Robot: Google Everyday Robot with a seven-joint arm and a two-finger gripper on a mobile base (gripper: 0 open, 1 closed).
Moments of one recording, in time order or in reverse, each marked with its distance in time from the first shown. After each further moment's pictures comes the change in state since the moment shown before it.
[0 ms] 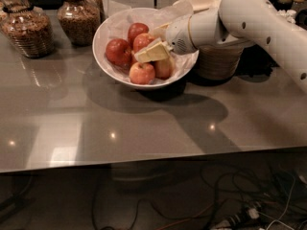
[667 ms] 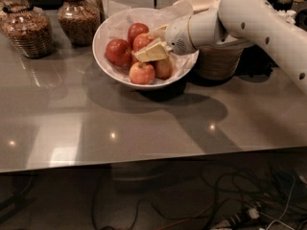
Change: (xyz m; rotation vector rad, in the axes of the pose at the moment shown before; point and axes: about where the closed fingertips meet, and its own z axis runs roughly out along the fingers) arm 0.001 0.000 0.001 -0.005 0.002 0.002
